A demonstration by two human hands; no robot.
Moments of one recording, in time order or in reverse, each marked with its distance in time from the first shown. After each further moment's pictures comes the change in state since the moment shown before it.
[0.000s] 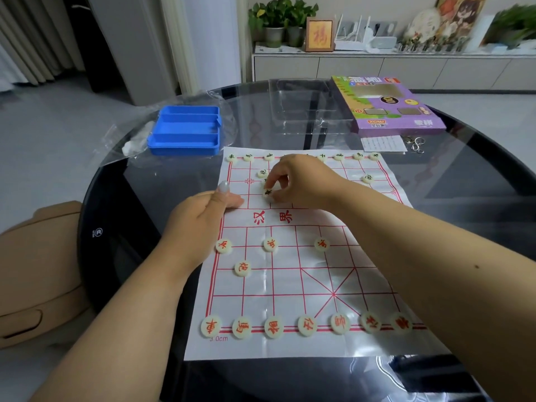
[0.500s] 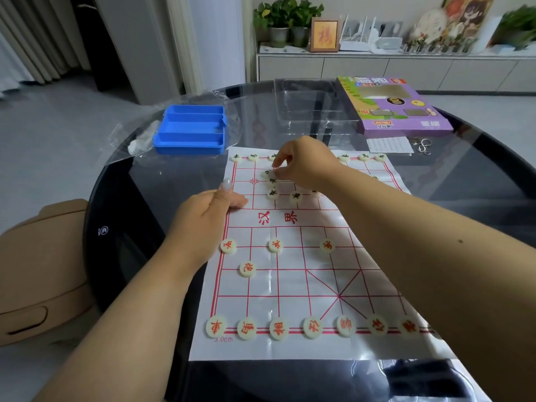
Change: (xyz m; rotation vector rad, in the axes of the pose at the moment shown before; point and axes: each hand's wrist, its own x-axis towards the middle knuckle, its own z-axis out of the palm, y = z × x) left_hand 0.000 0.001 -0.002 -0.038 0.025 0.000; right_hand 0.033 0.009 -0.002 0.059 0.104 0.205
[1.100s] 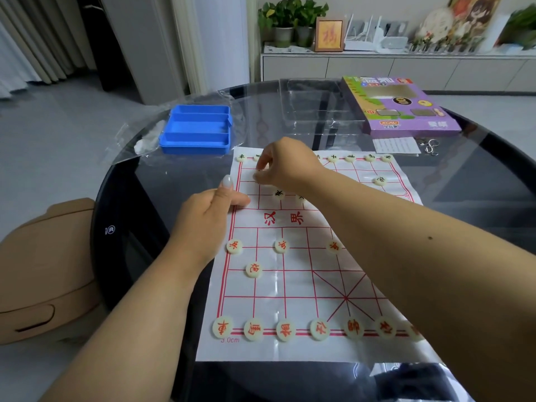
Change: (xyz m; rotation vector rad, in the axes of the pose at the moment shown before) left_hand 0.002 -0.001 0.000 -0.018 0.054 -0.001; right_hand 0.008 -0.033 0.018 -0.036 0.033 -0.015
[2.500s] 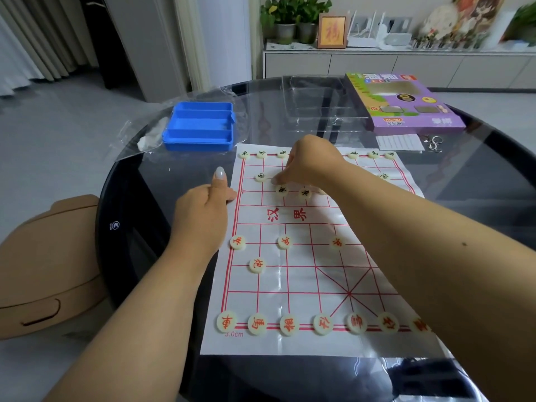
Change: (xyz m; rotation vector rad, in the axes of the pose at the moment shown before) left_hand 0.001 0.008 0.003 0.035 0.125 -0.073; right_hand -0.006 0.015 -0.017 -0.015 -0.110 0.247
